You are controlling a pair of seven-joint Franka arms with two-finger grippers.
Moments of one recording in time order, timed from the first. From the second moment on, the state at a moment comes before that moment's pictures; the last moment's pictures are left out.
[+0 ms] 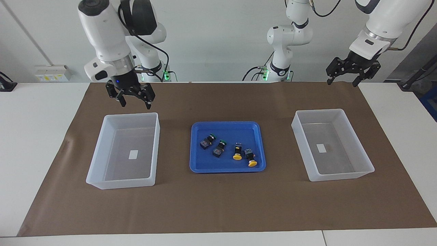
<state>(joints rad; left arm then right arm) -0.02 -0.06 -0.01 -1.58 -0.02 1.51 0.13 0.36 0.26 0.04 -1.73 0.00 2.12 0.86</state>
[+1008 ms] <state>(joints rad) -0.02 -0.06 -0.02 -1.58 -0.02 1.51 0.13 0.48 0.46 0.04 -1.75 0.00 2.26 1.36</state>
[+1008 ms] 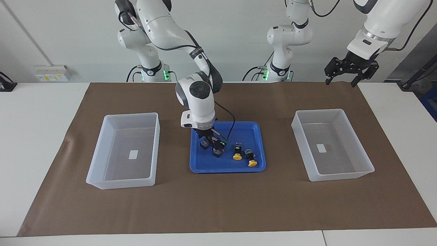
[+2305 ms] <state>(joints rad) -0.02 -0.06 -0.02 -1.58 -0.02 1.51 0.13 0.37 0.25 0.02 -1.70 0.00 1.97 1.09</state>
